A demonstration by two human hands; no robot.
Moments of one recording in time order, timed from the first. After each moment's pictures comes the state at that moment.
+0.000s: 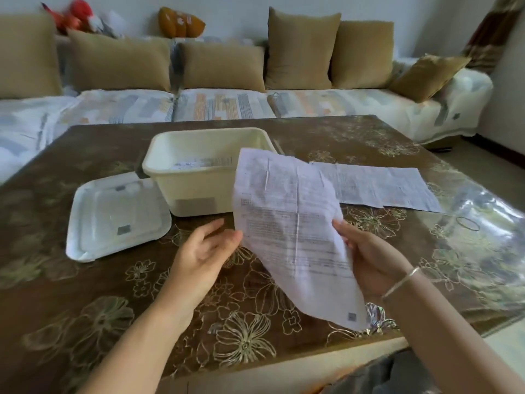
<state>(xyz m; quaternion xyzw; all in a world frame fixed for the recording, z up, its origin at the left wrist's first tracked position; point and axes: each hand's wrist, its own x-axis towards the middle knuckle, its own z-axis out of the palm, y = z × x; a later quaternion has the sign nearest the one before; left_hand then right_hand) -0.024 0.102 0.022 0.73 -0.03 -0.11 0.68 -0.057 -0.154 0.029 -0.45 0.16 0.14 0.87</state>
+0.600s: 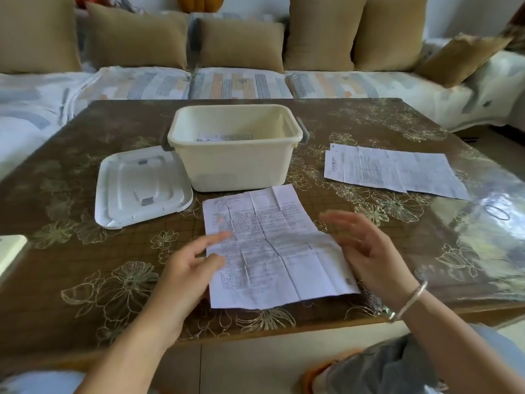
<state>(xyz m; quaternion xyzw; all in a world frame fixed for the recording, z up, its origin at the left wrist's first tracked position) -0.063 0.145 0.014 0.76 0.02 -0.15 0.63 -0.080 -0.133 -0.014 -0.82 -0.01 -0.10 0.56</state>
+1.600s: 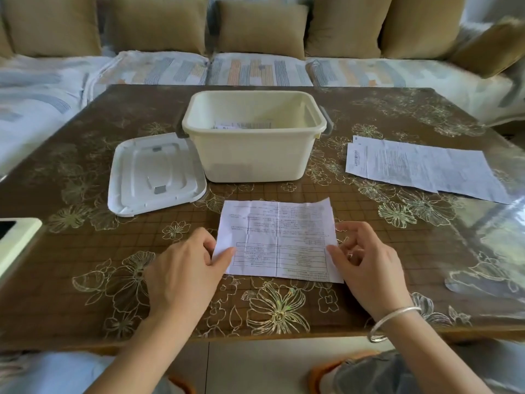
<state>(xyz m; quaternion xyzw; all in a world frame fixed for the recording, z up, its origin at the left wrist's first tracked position) -0.042 0.152 -0.025 0.97 0.00 0.16 0.16 -0.072 -0.102 -0.032 -0.93 0.08 -0.18 0.33</state>
